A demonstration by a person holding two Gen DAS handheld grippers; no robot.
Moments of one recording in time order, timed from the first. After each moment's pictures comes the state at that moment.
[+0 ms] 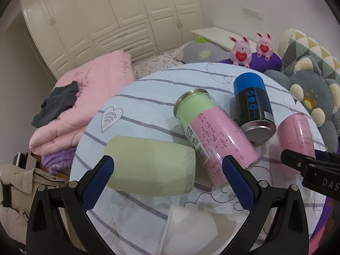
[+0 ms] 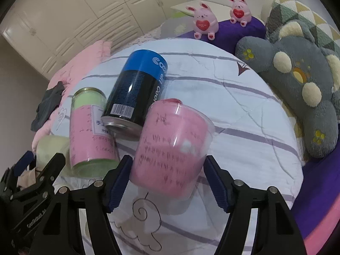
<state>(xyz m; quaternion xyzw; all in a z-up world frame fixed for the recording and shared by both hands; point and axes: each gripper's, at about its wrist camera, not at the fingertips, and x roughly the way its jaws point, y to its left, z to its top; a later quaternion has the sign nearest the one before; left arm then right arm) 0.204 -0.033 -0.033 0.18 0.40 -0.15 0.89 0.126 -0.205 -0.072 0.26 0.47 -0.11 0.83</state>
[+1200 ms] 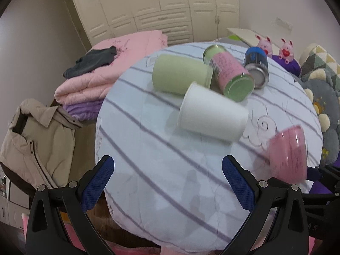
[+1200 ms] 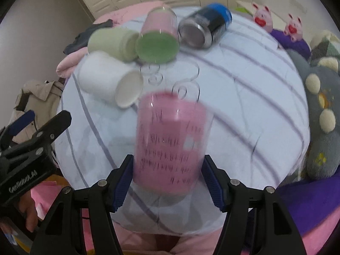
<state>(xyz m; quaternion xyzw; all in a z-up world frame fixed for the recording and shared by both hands) 0.058 0.036 -0.047 0.11 0.43 -0.03 0.89 0.028 -0.130 -0.091 0.12 0.54 0.05 0.83</state>
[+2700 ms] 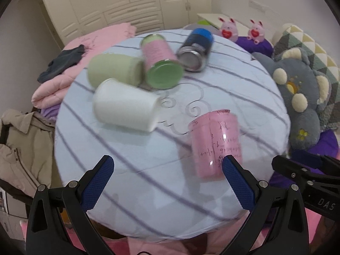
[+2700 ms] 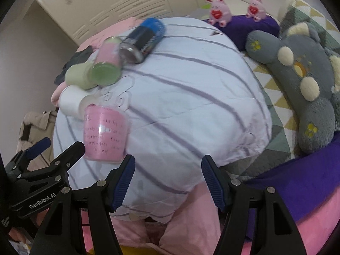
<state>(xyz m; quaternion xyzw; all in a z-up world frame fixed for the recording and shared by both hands) 0.037 -0.068 -0.047 0.13 0.48 -0.11 0.86 -0.021 -0.236 -0.080 0.21 0.51 0.00 0.84</state>
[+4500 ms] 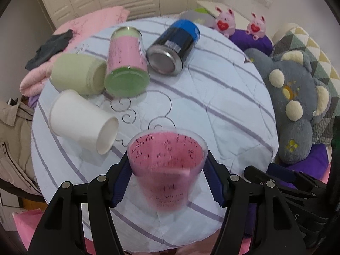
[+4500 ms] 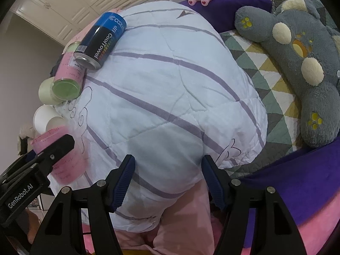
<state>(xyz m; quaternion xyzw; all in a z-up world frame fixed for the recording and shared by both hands) 0.079 -0.121 -0.053 0.09 0.53 -0.11 0.84 0.022 -0.288 -0.119 0.25 0.55 0.00 0.79</state>
